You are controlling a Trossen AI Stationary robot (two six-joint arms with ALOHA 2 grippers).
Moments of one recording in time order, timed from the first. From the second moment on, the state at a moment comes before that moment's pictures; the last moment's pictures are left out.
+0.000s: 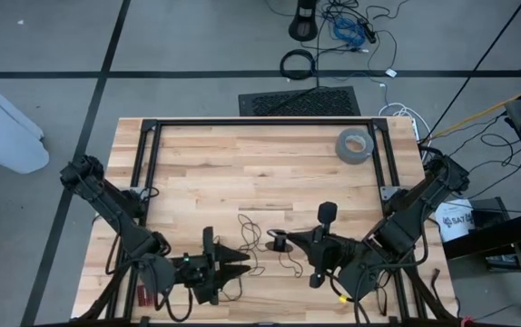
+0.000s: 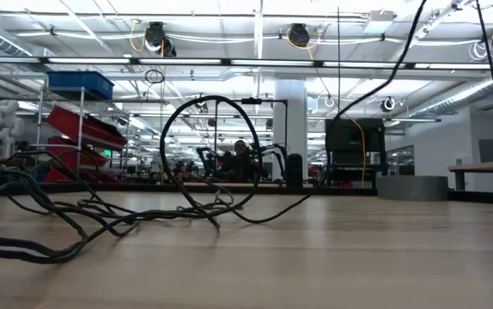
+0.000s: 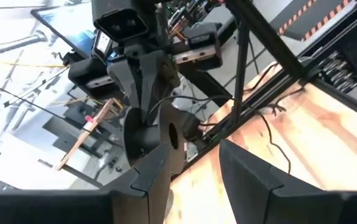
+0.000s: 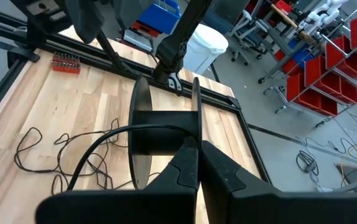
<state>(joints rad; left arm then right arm) -0.77 1.54 1.25 0.20 -0.86 0.74 0.72 1.58 1.61 -0.67 0.96 0.07</state>
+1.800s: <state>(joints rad) -0.64 1.56 1.25 0.22 -0.65 0.42 0.72 1.58 1.61 -0.67 0.96 0.07</state>
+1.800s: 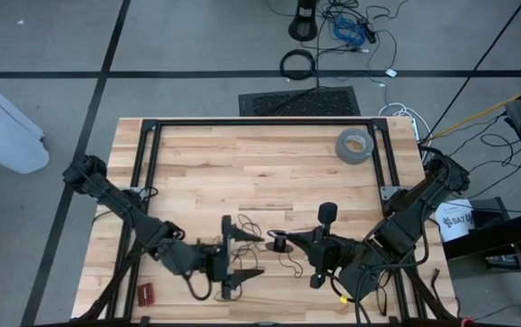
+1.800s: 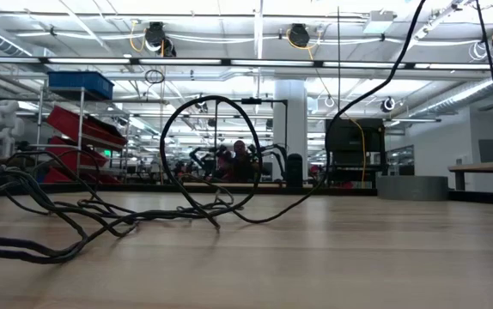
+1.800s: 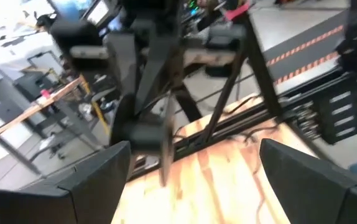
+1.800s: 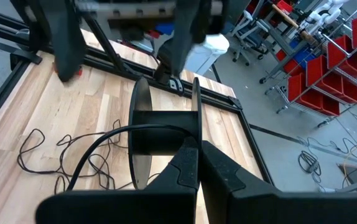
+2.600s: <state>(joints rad) -0.59 1.58 1.25 0.22 -0.57 0.38 0.72 1.58 1.61 -0.65 0.96 0.07</state>
